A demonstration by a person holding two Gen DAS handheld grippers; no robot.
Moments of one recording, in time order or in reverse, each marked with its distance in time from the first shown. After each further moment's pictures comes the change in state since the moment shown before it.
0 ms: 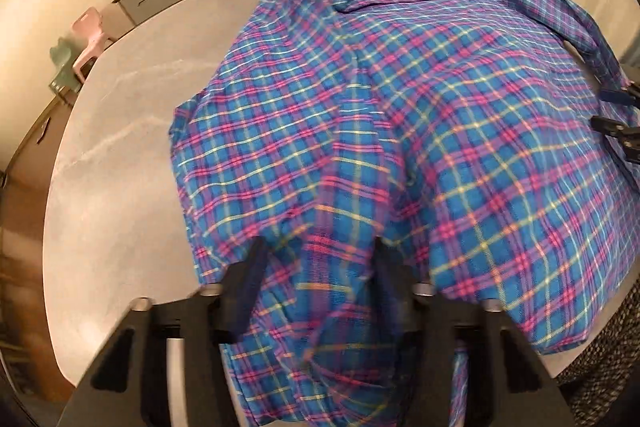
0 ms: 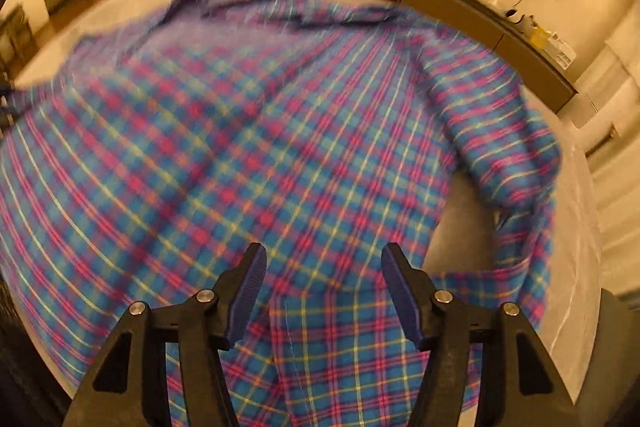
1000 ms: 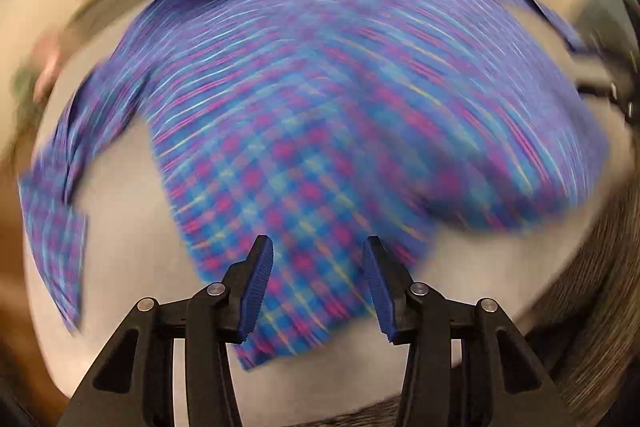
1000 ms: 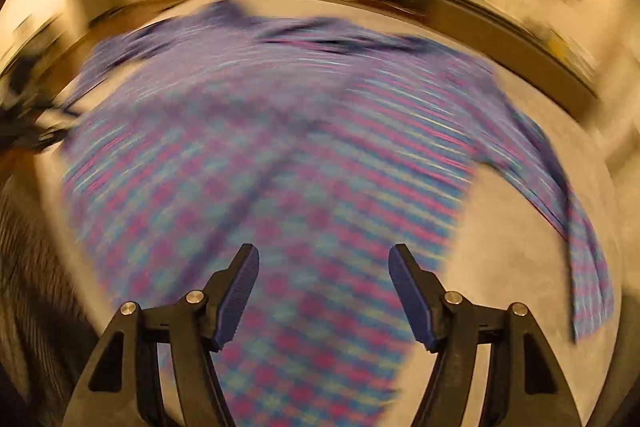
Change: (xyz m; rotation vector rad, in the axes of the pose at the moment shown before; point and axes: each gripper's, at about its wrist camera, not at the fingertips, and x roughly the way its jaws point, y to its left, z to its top) left arm -0.054 -0.009 -0.057 0.276 -0.041 -0.080; right arm -0.101 0.052 -0.037 -0.113 -0.165 0.221
